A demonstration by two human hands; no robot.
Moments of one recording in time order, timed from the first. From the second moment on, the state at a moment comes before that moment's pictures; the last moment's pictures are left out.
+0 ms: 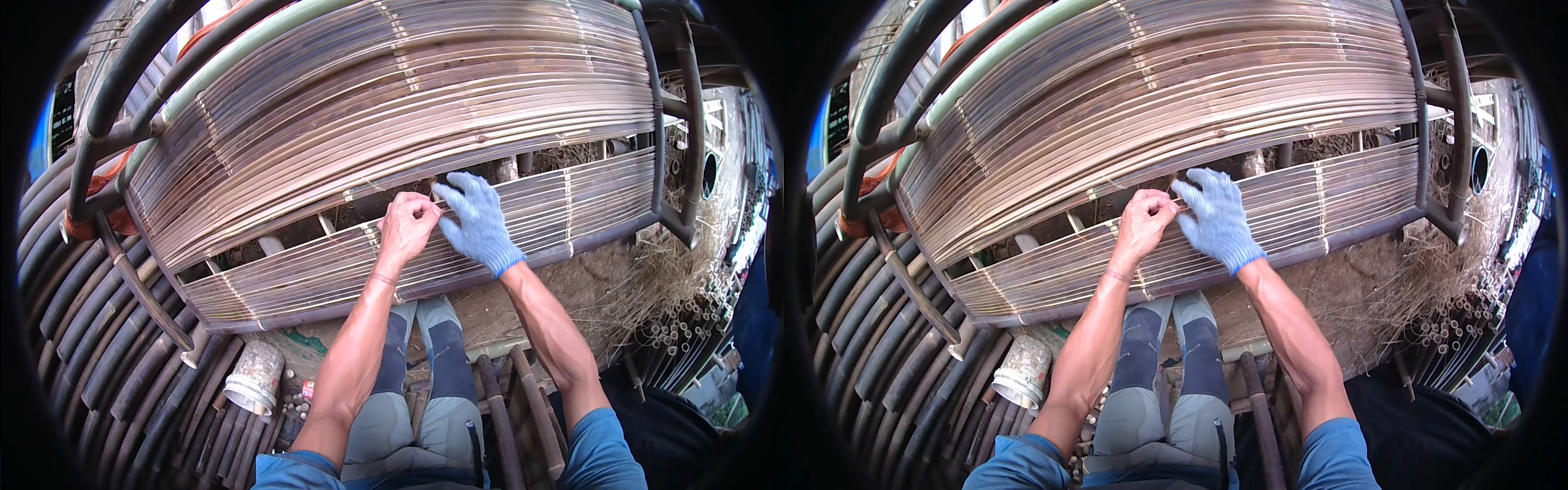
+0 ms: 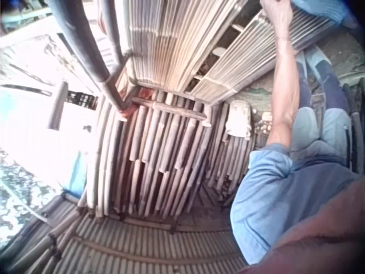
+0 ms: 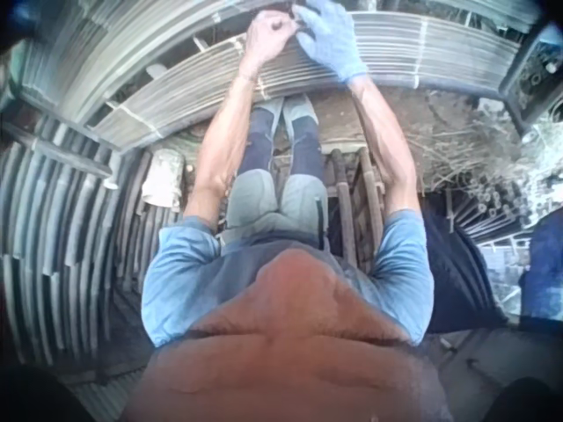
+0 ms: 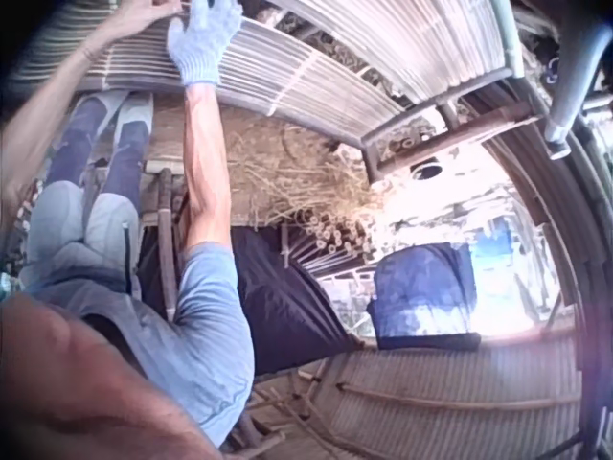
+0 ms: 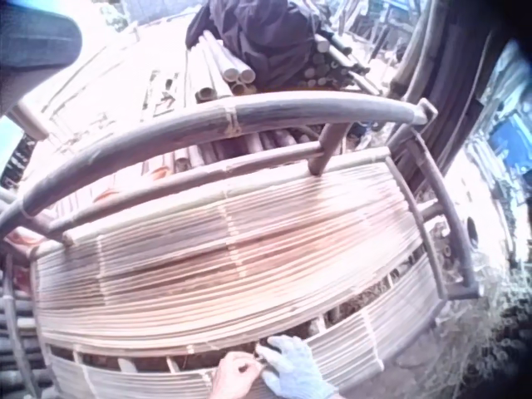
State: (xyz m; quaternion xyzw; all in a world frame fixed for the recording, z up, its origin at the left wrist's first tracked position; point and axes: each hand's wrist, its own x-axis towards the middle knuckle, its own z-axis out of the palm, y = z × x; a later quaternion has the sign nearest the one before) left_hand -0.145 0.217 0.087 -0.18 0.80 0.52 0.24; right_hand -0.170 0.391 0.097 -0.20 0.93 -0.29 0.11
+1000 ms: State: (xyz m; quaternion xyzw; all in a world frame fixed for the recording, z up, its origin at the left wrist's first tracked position) left_hand -0.122 0.222 0.054 -0.05 0.94 0.27 0.20; right_hand 0.022 0.552 0.169 0.11 0.97 -0.03 0.23
